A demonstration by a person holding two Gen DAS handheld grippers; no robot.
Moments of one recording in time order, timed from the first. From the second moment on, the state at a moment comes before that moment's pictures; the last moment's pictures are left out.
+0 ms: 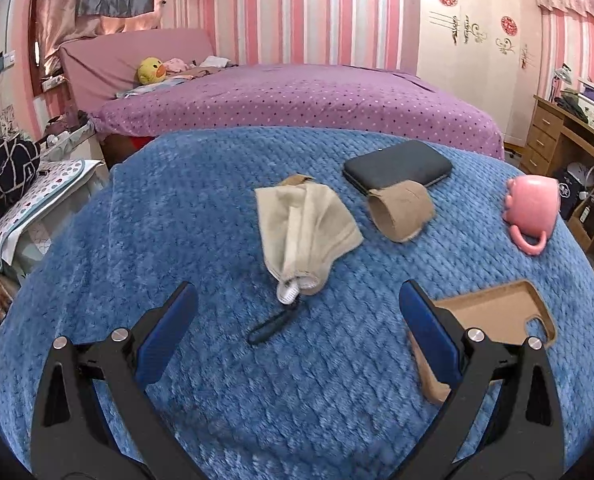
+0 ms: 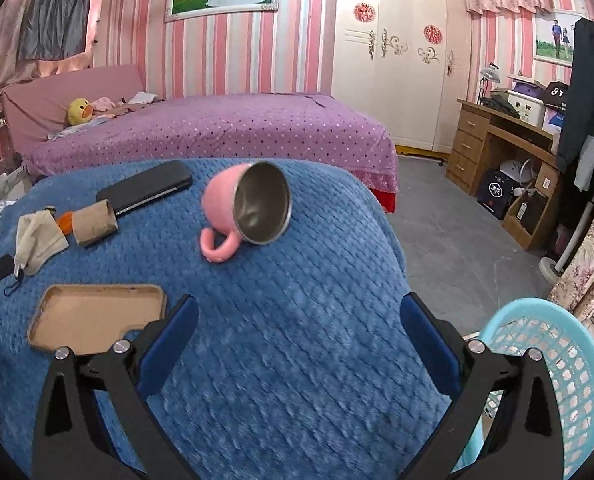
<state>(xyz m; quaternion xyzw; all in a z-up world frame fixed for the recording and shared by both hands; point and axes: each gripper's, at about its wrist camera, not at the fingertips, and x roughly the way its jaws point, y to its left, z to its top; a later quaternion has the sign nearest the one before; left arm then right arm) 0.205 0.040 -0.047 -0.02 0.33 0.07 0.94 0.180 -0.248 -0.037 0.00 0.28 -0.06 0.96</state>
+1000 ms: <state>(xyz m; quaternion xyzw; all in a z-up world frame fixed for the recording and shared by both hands) 0.232 0.086 -0.033 -0.05 0.34 0.01 0.94 0.192 -0.197 -0.045 -0.06 0.29 -0.04 0.95</state>
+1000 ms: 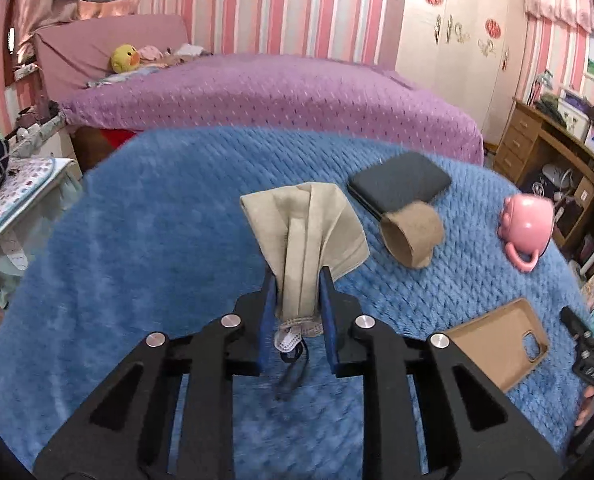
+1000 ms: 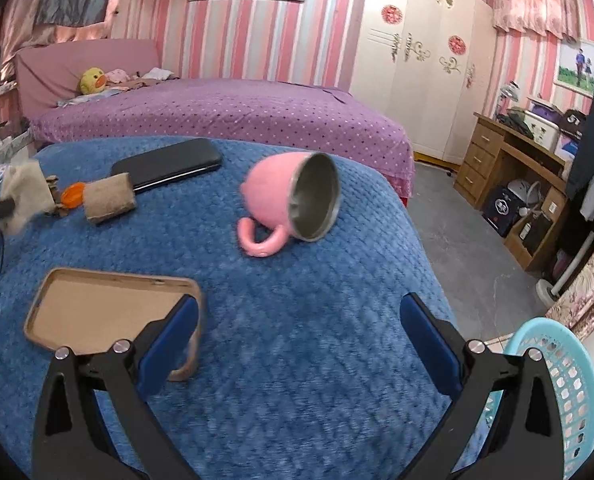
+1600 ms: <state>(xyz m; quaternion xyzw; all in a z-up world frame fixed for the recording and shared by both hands) 0.227 0.160 -0.026 -0.08 0.33 0.09 0.94 0.271 -0.057 -0.035 -0.12 0.31 0.10 0.94</state>
